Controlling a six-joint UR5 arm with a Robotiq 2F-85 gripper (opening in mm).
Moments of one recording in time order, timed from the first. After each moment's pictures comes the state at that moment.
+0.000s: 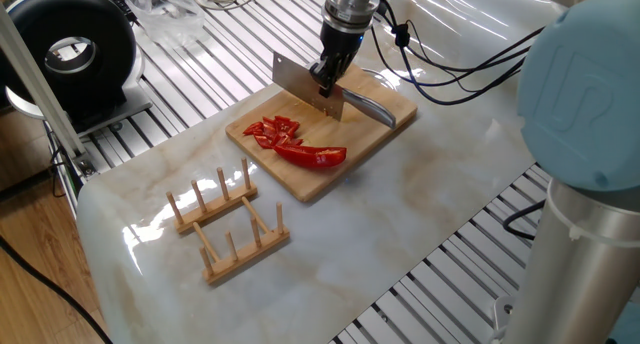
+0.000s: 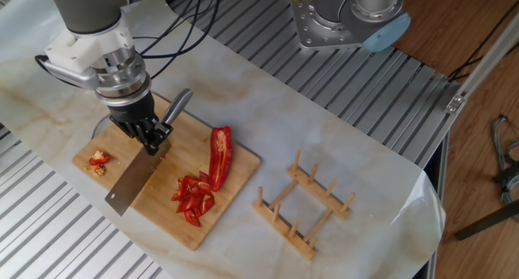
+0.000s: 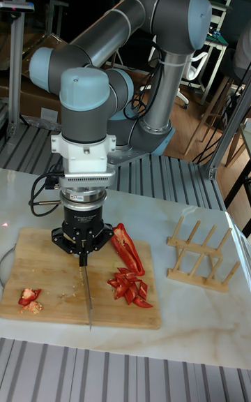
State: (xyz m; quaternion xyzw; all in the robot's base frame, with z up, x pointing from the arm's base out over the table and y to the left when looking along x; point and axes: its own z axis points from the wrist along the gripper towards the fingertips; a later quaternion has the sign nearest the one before) arm 0.625 -0.055 0.060 -0.11 0.99 0.07 0.06
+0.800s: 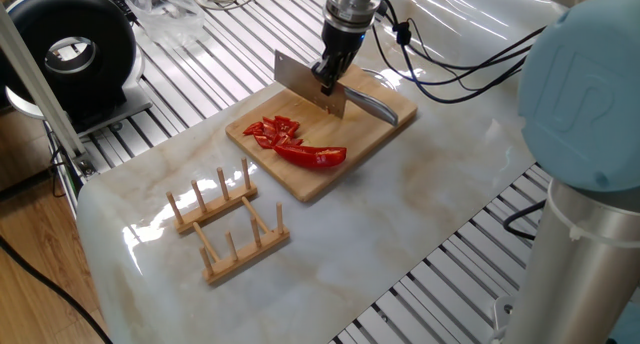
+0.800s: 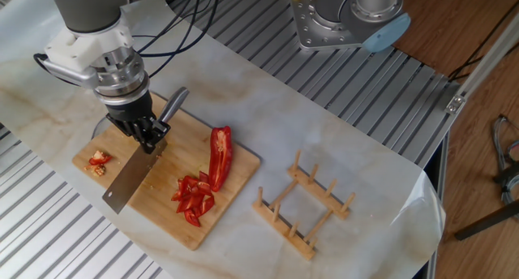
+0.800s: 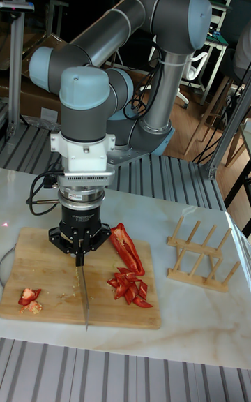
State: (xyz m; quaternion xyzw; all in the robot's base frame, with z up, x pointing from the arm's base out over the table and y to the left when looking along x) arm 0.625 -0.060 0.061 -0.11 0.99 0.06 0.06
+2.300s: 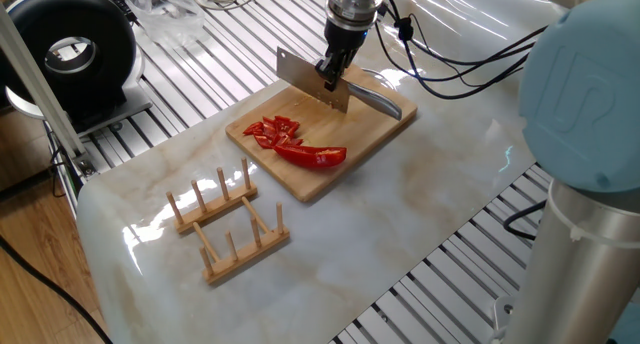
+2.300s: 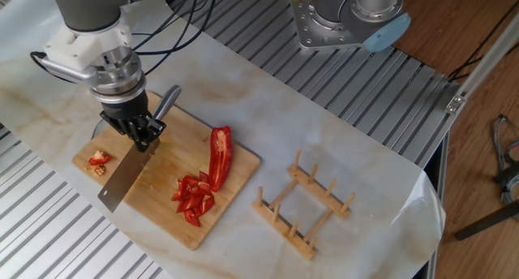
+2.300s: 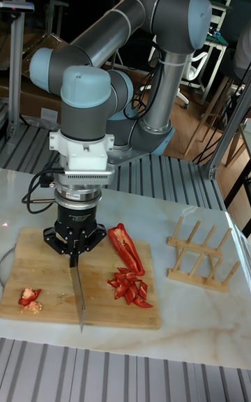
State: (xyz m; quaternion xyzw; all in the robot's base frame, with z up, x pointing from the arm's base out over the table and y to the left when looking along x) arm 0.632 -0.074 0.061 -0.13 0.99 0.04 0.07
